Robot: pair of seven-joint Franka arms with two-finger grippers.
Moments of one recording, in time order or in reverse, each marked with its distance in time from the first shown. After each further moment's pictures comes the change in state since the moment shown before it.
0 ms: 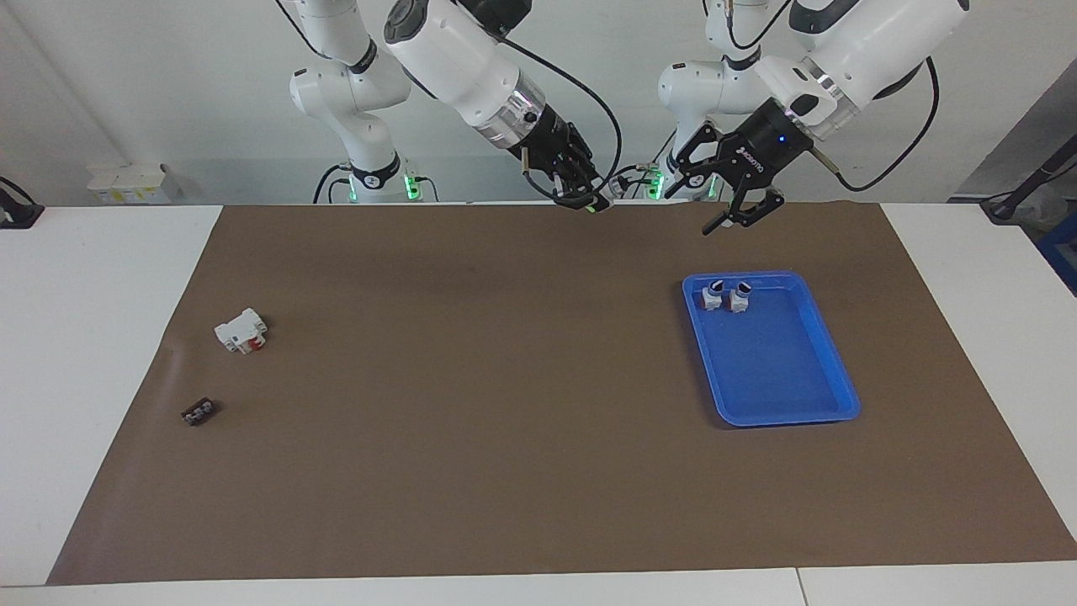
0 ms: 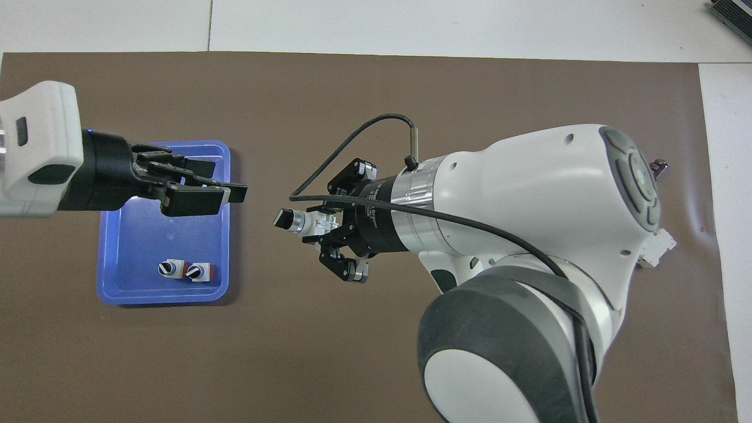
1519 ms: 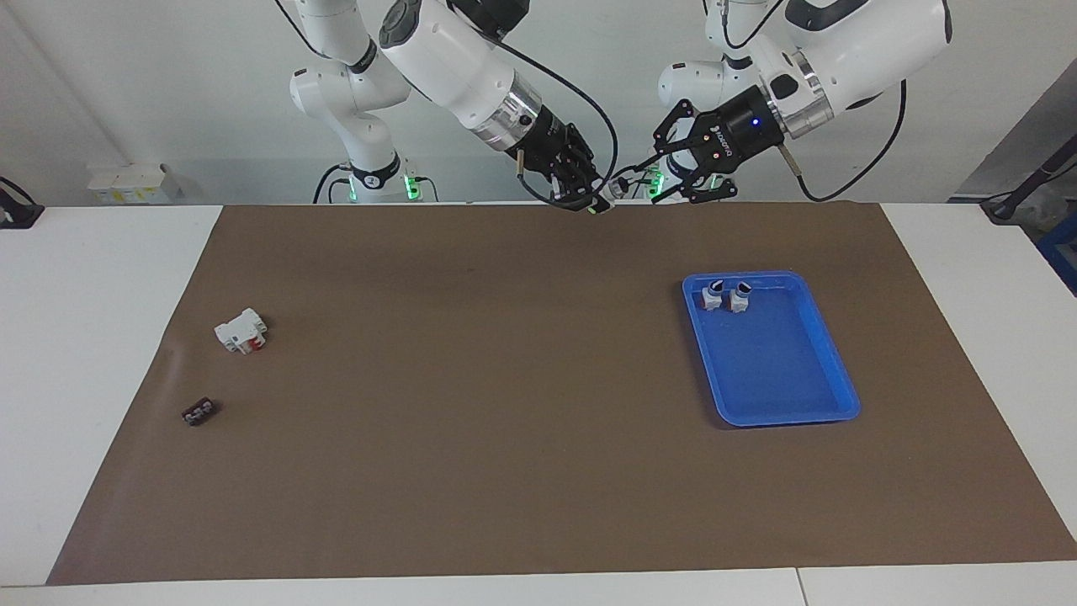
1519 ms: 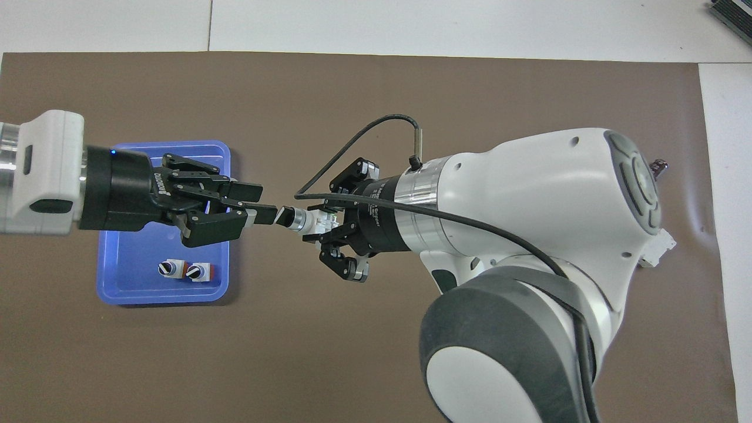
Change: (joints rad) left arm -0.017 -0.022 -0.003 -0.041 -0.202 -0.049 0.160; right arm 0.001 -0.007 -0.002 -0.019 0.013 0.010 0.004
